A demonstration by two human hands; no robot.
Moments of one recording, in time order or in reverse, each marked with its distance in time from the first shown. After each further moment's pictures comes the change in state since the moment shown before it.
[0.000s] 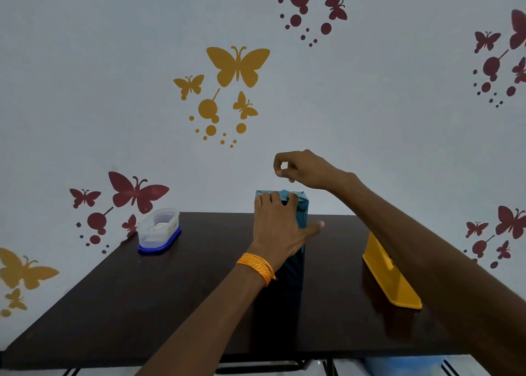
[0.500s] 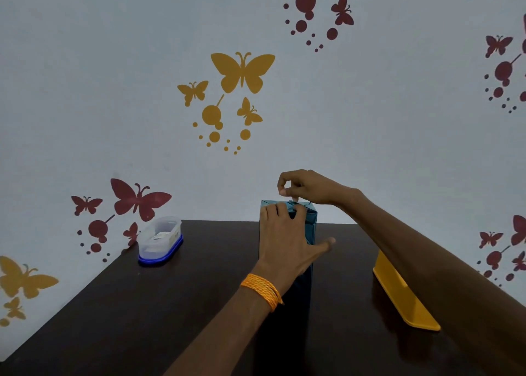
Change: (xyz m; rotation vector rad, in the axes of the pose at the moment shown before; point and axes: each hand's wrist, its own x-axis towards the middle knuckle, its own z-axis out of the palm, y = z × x) left_hand 0.002 -0.001 0.009 0.021 0.075 0.003; right_hand 0.018 0.028 0.024 0.142 -0.125 -0.045
